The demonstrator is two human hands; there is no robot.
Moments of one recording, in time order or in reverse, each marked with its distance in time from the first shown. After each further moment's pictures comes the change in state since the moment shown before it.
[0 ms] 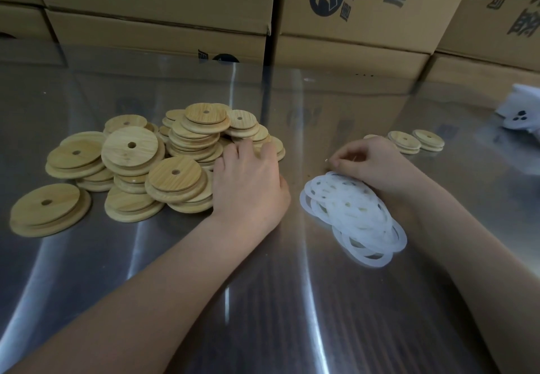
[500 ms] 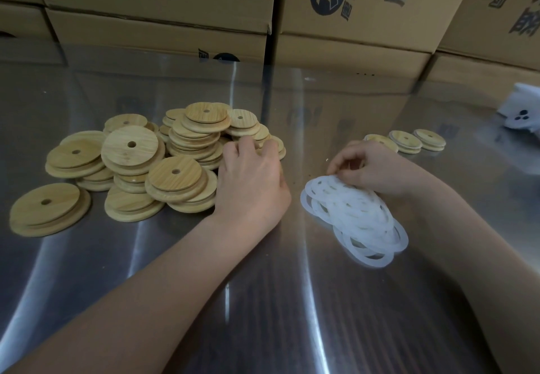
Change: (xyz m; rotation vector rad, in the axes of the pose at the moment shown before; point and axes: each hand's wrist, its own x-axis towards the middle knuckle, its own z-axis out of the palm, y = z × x) left_hand 0.000 -0.001 0.000 -0.141 -0.007 -0.005; right_hand -0.004 -0.008 -0.007 -0.041 -0.167 -0.081
